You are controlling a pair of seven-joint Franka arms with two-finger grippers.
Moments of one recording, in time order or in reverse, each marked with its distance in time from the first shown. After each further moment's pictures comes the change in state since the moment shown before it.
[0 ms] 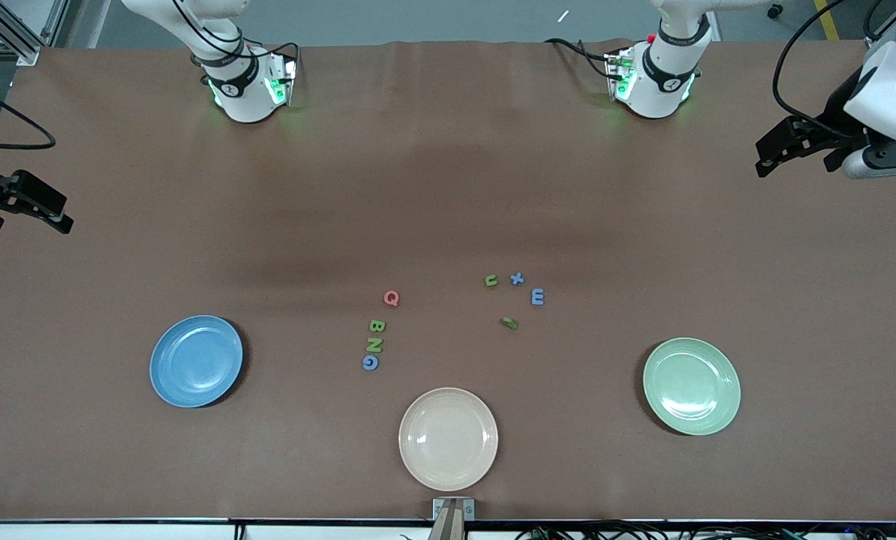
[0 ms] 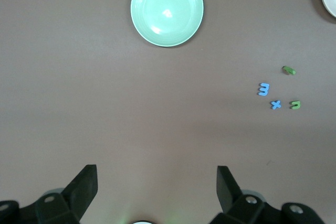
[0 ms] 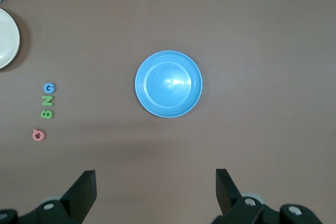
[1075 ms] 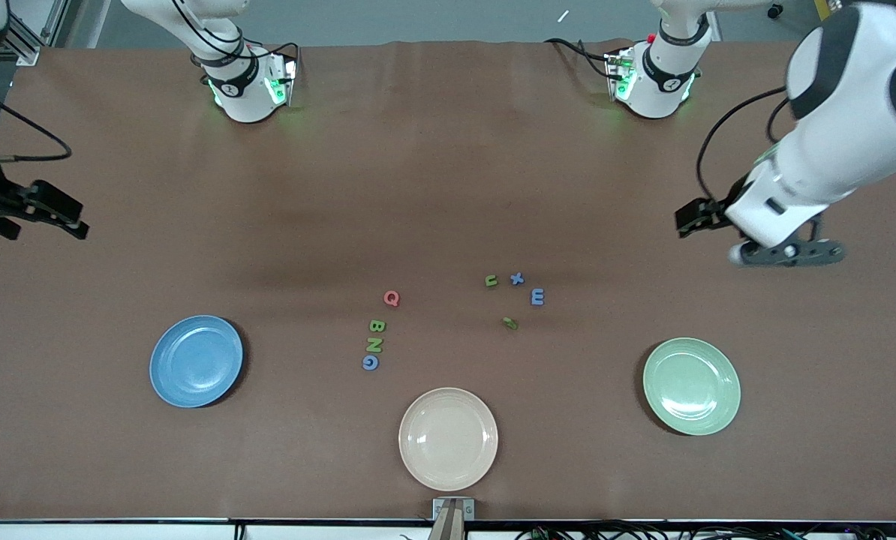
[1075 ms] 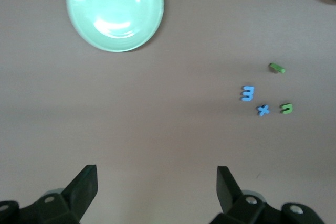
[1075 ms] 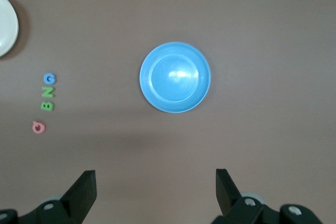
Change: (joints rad) left arm -0.030 0.257 -0.118 -0.021 0.006 0.196 -0.058; right arm 0.034 0.061 0.002 -0.003 0.004 -0.006 -0.003
